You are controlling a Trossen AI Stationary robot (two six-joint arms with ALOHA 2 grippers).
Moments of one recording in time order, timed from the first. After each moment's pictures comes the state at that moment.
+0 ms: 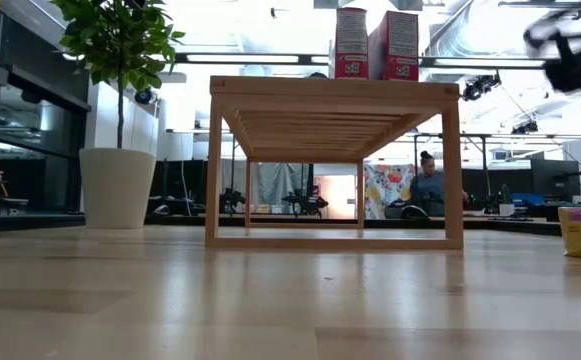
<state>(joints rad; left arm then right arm) -0.59 1.11 0.69 0.15 -0.52 -0.05 0.65 1.28 0.80 -1.22 0.16 1.68</state>
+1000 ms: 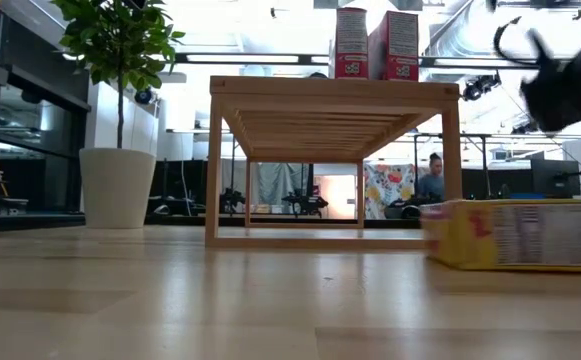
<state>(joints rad) -0.59 1.11 0.69 0.13 -0.51 -0.05 0.65 1.46 0.73 -0.53 0.09 1.56</state>
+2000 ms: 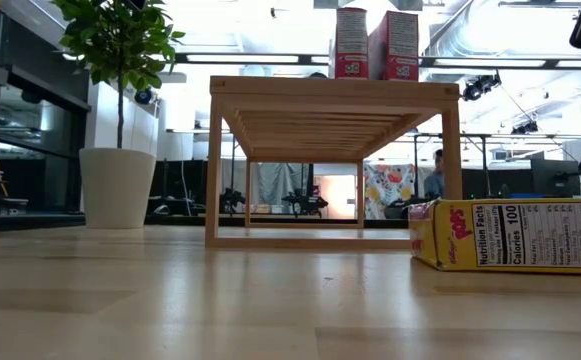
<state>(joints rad) -0.59 1.11 0.69 0.13 -0.50 -0.07 0.91 1.49 0.72 -0.41 0.72 1.35</state>
